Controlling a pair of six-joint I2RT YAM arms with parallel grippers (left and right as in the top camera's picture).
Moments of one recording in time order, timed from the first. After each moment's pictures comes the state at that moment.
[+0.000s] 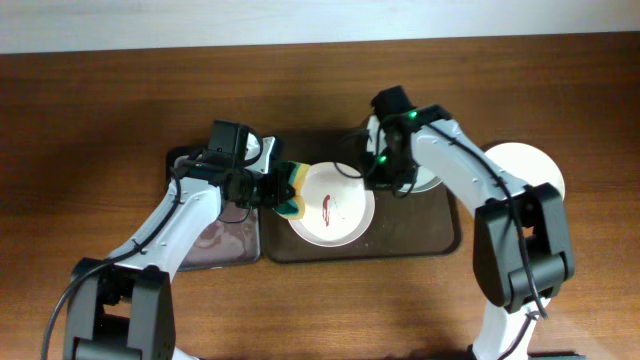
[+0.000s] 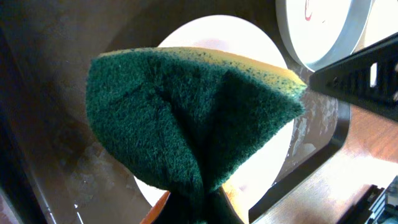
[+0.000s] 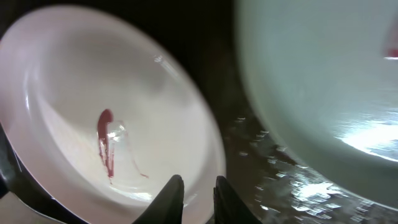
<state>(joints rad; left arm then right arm) -0.23 1.70 1.08 -0.54 0.52 -0.22 0.30 2.00 1.50 -0.97 -0.27 0.24</state>
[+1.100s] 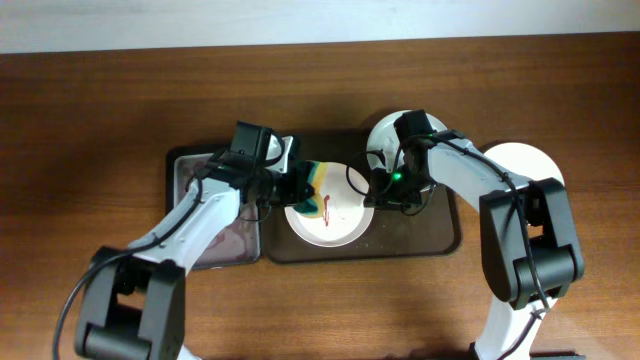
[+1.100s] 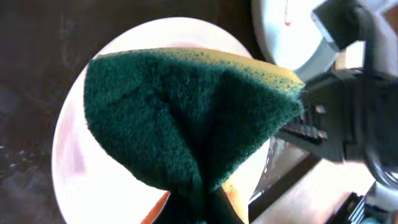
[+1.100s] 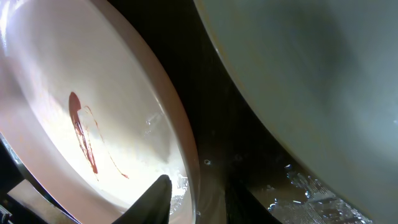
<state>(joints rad) -0.32 1.74 1.08 -0.43 0.53 -0.36 0.23 2.00 1.26 -0.75 -0.49 0.24</state>
